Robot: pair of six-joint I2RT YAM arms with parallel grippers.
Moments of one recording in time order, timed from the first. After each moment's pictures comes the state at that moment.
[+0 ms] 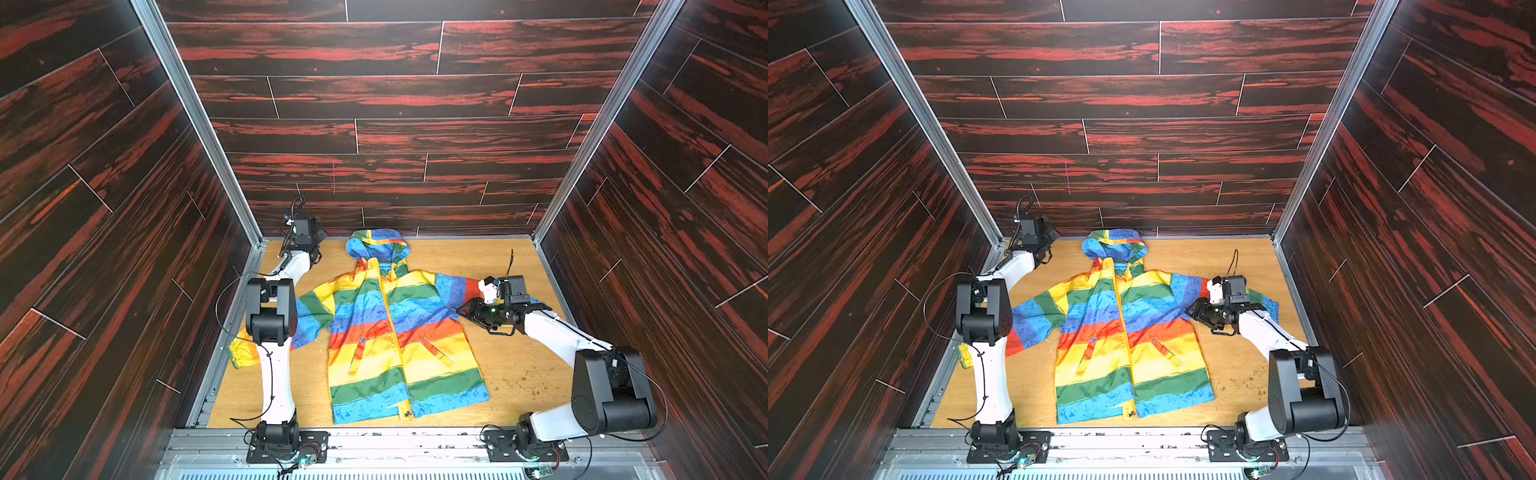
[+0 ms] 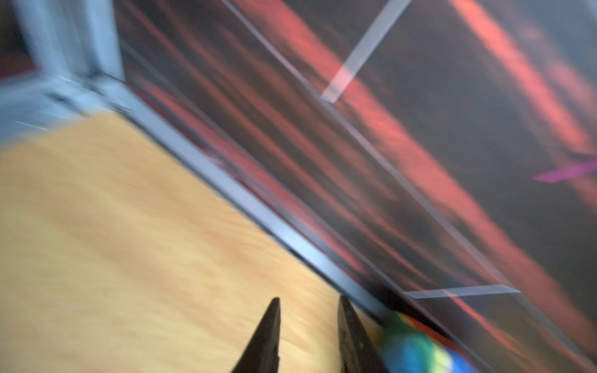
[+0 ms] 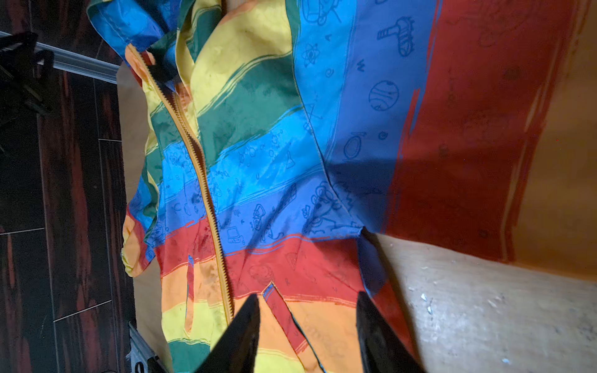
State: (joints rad) left arm -0.02 2.28 1.85 0.03 -0.04 -0.75; right arm 0.15 1.48 0.83 -0.30 -0.52 0.49
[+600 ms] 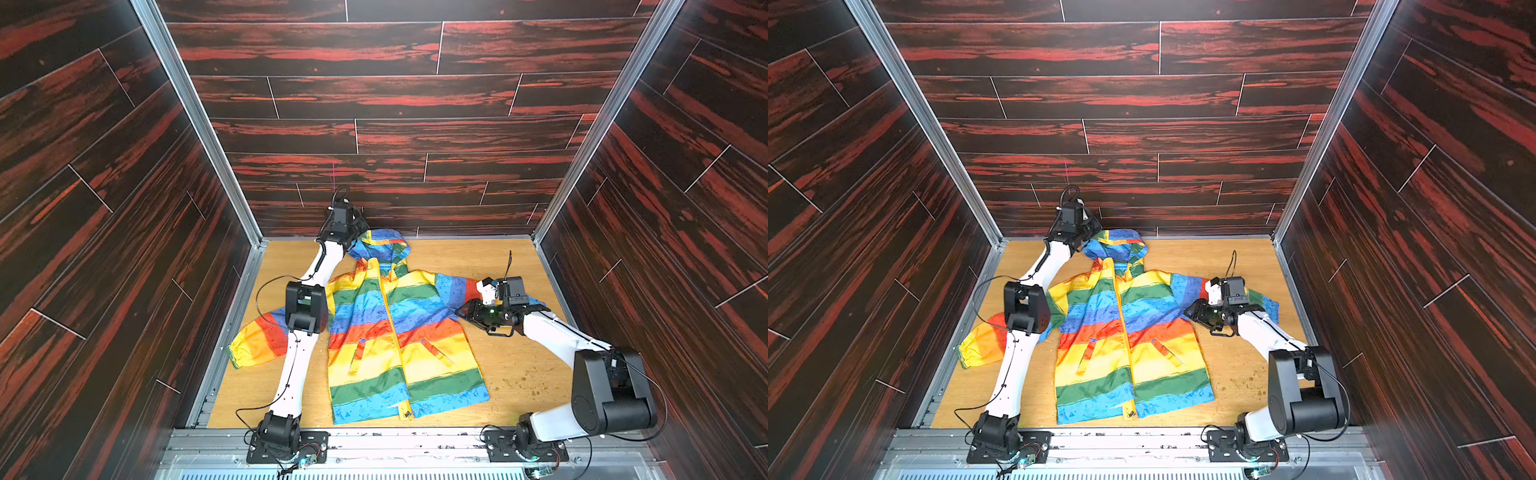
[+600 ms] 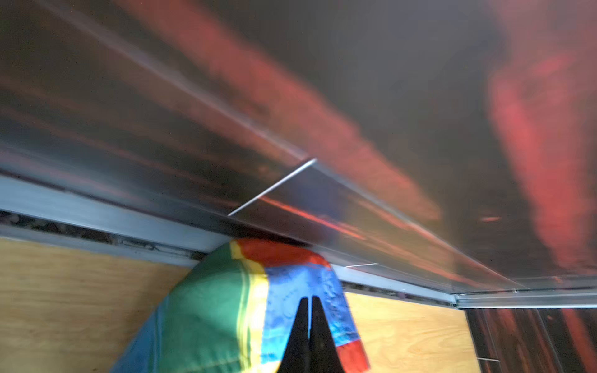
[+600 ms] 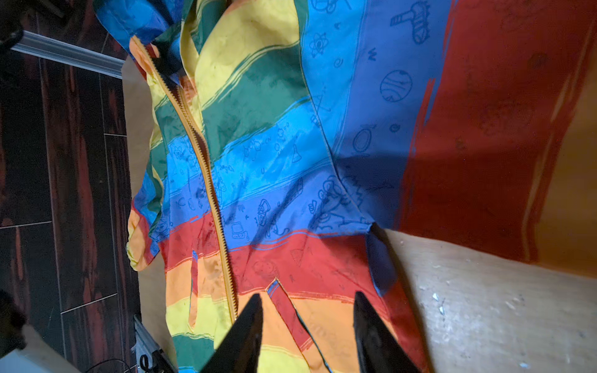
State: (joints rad) left arm -0.18 2.75 2.63 -0.34 0.20 -0.75; right arm 0.16 1.48 0.82 -0.30 -0.53 0.49
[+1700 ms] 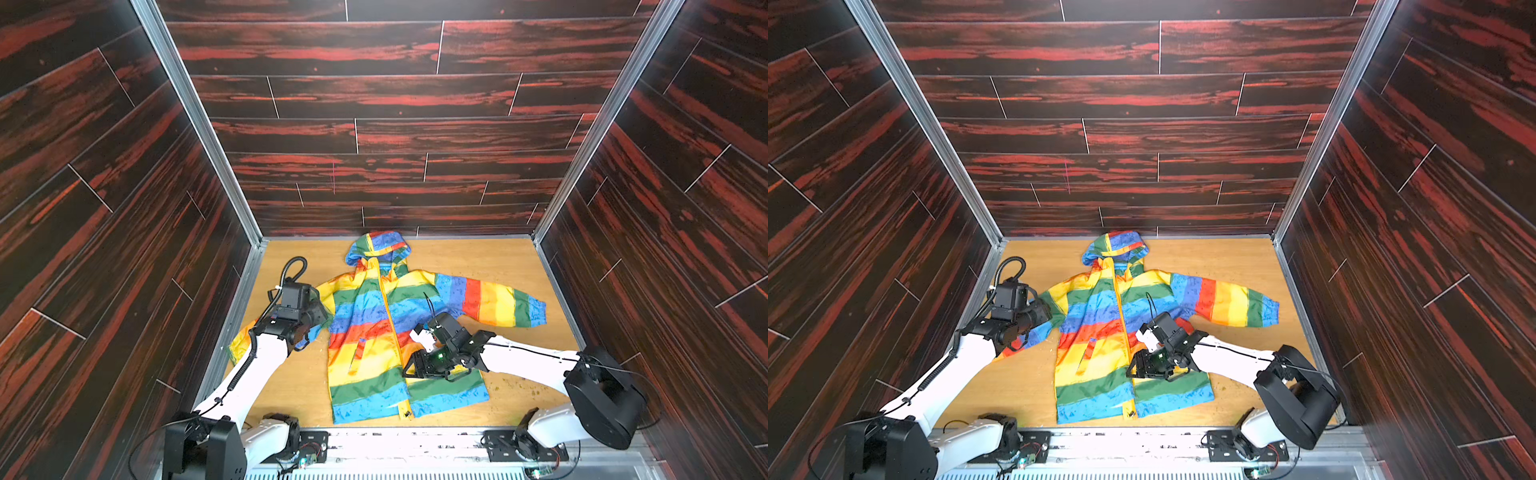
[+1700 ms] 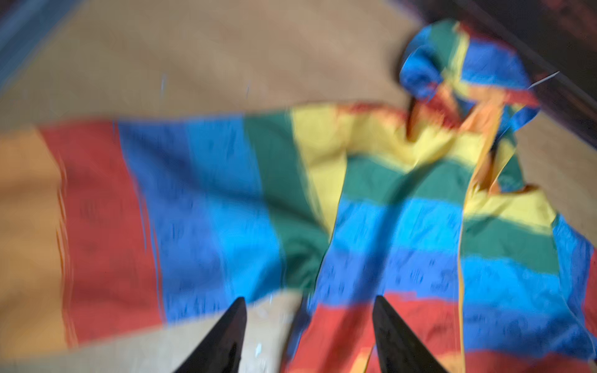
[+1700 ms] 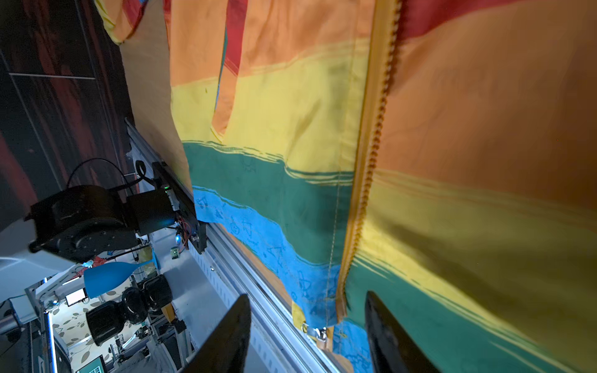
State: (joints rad) left arm -0.16 1.11 0.73 -0.48 -0.07 -0.63; right arm 0.86 1.47 0.71 -0.29 -0.55 0.71
